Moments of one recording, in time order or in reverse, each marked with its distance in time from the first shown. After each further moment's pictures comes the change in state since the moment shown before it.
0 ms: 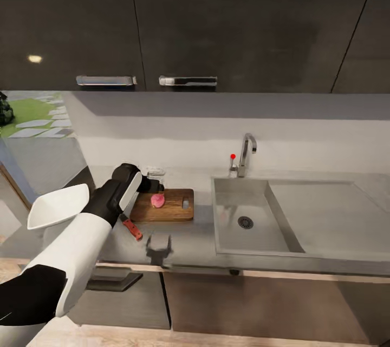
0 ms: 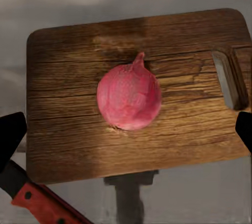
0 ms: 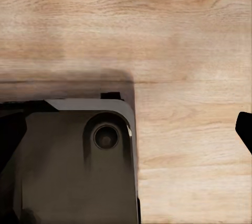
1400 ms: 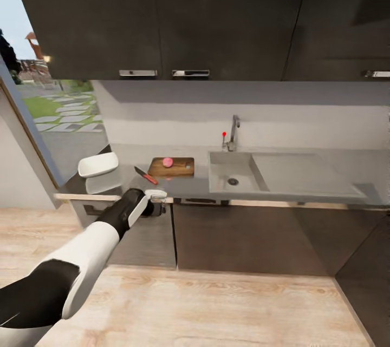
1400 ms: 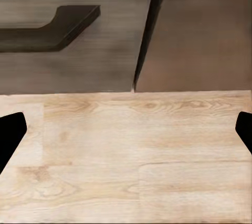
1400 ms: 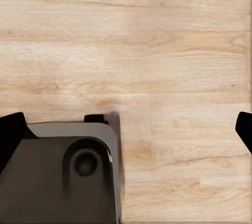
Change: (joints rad) left arm 0.006 -0.041 0.003 0.369 -0.002 -0.248 -0.001; right arm 0.000 -0.033 -0.001 -0.063 0.001 -0.001 -0.006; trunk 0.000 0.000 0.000
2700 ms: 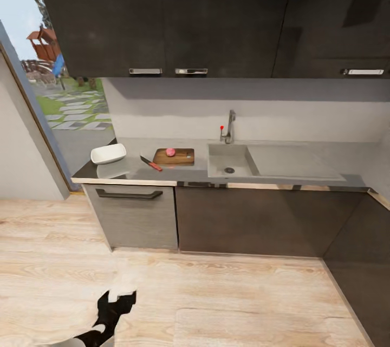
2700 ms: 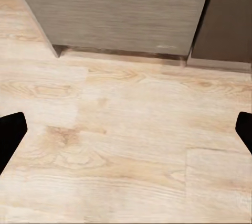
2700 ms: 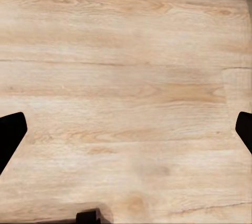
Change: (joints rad) left arm 0.441 0.061 0.004 0.540 0.011 -1.270 -0.010; right arm -0.006 -0.017 -0.003 -0.365 0.000 0.113 0.018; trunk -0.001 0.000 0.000
